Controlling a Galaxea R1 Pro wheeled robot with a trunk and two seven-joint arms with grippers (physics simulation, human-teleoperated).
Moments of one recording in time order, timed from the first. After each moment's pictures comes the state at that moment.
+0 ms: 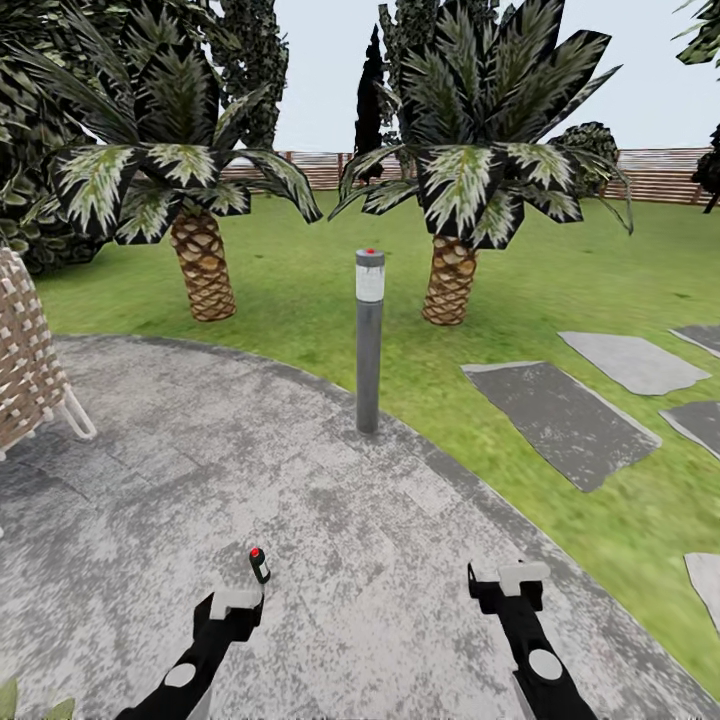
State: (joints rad) left arm -0.46 0.03 -0.03 -0.34 -0.01 -0.34 0.01; right arm -0.26 -0.02 0.00 -0.91 0.16 -0.12 -0.13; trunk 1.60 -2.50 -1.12
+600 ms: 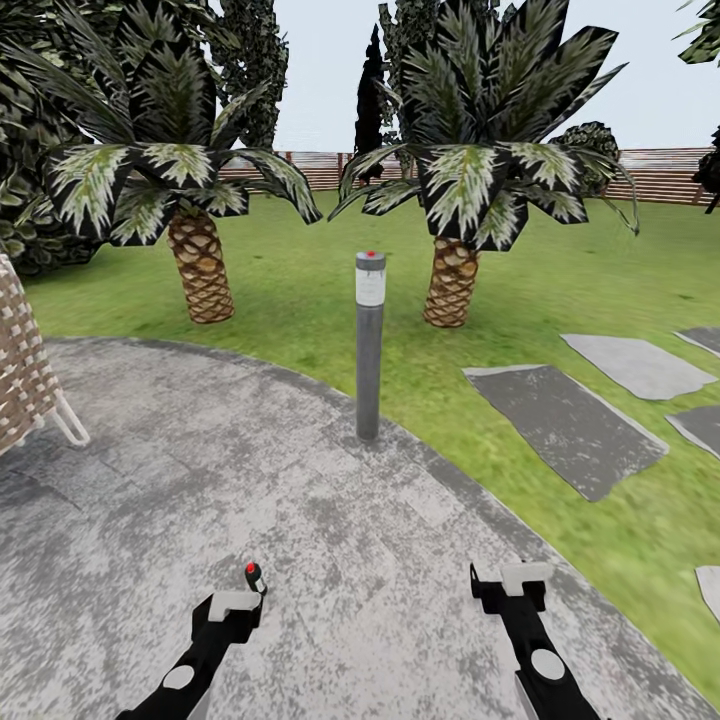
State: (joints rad) left arm -0.46 0.03 -0.03 -0.34 -0.01 -0.34 0.01; right arm -0.26 -0.02 0.00 -0.91 0.16 -0.12 -0.13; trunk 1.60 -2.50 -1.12
